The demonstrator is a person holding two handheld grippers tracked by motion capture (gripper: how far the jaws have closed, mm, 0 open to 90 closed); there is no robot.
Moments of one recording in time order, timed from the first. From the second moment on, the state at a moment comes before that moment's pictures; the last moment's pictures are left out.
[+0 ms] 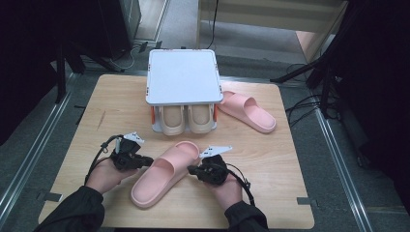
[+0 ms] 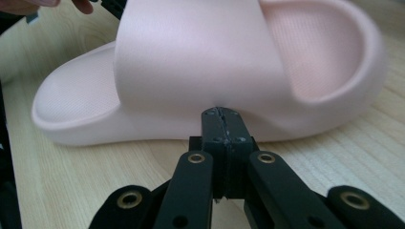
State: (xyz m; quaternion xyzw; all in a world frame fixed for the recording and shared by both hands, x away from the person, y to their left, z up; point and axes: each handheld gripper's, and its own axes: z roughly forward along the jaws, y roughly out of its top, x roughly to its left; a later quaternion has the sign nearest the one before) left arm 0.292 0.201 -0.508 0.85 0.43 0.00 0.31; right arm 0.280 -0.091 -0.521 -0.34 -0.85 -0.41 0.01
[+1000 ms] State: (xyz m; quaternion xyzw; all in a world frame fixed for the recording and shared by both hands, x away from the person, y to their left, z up) left arm 0.266 0.191 -0.494 0.86 0.39 0.01 0.34; right arm 0.303 -0.098 -0.513 -0.34 -0.85 -0.40 -0.03
